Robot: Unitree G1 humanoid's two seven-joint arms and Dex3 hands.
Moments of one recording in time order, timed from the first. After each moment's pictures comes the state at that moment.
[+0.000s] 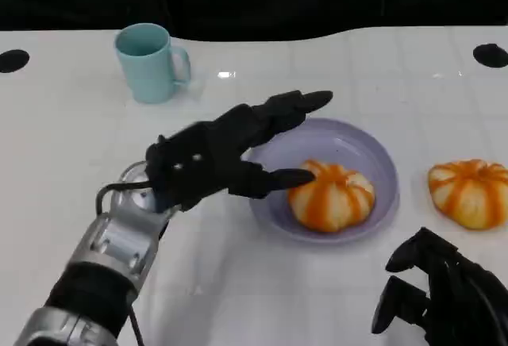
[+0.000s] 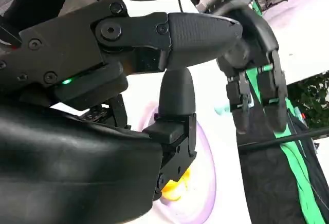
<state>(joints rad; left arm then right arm) -0.60 0.09 -0.22 0.59 0.05 -0.33 -0.48 0.33 -0.04 -0.01 -0.37 0.45 0.31 0.30</state>
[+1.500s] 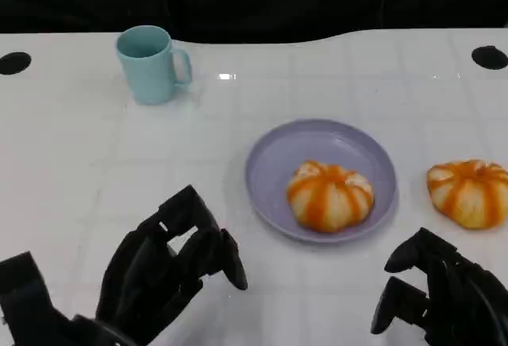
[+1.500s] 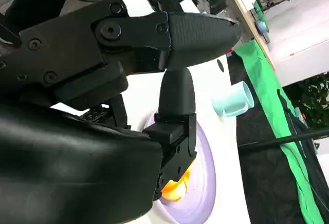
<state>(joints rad) 0.12 -0.05 0.00 -0.05 -0.55 0.06 -0.53 0.33 -0.04 -0.01 -0.38 0.44 0.33 0.29</state>
